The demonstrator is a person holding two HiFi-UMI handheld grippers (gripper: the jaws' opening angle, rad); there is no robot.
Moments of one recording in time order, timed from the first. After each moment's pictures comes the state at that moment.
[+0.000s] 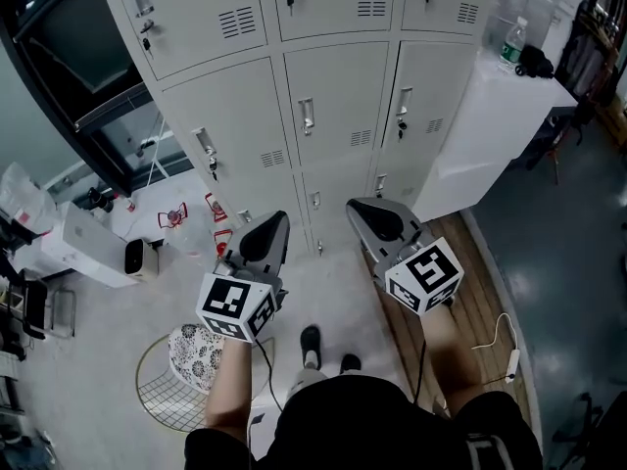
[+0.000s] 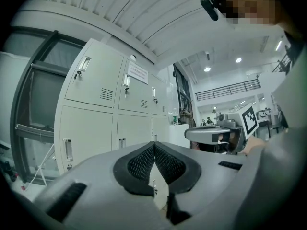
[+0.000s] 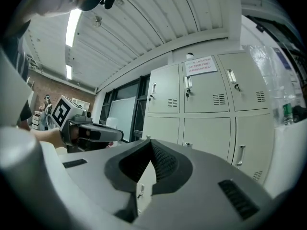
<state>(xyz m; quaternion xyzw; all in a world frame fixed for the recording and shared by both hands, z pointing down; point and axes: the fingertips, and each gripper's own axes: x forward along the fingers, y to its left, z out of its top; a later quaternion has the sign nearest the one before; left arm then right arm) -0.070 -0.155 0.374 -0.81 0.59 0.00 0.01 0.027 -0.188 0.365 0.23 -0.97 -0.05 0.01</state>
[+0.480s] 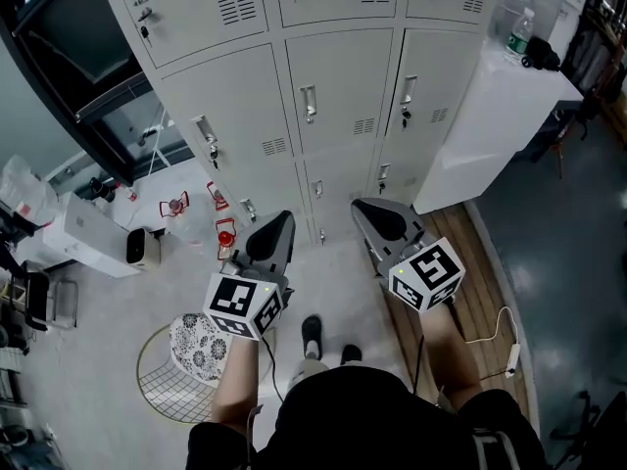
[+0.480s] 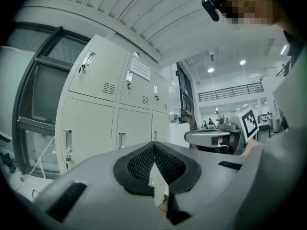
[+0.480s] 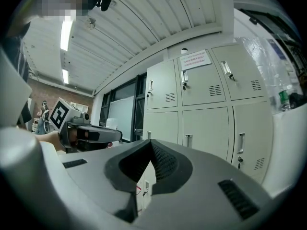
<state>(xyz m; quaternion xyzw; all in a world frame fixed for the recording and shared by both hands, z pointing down) -0.064 -0.151 0.399 -0.81 0.59 0.01 -0.02 0.034 -0.187 0.394 0.23 -0.97 -0.02 0.01</state>
